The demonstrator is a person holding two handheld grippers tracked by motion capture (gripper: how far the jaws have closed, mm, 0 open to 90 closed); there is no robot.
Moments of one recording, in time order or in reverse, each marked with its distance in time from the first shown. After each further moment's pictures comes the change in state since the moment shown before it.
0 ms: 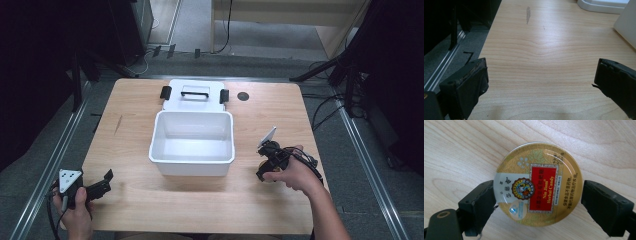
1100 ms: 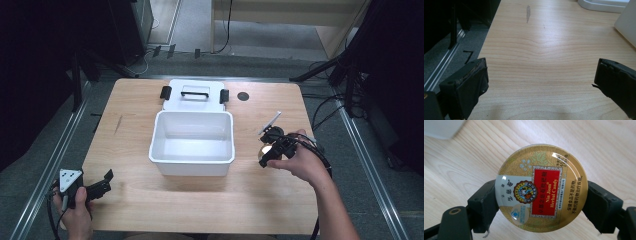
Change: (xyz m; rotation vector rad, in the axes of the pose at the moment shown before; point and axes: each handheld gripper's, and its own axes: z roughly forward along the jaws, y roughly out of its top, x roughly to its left) left arm 0.000 0.001 0.001 0.012 -0.001 0.000; right arm -0.004 0.008 -0.063 -0.162 -0.006 -0.134
